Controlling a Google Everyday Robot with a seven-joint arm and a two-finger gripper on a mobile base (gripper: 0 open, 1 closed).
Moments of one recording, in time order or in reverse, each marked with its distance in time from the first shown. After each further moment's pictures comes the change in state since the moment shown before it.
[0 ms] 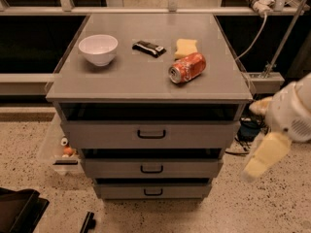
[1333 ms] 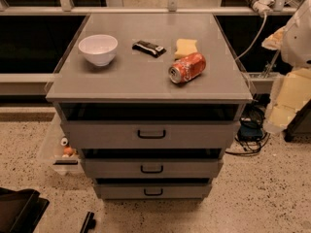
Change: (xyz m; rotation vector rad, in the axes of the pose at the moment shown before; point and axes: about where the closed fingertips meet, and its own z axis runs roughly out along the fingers) arm -0.057 -0.030 -0.110 0.185 0.199 -0.211
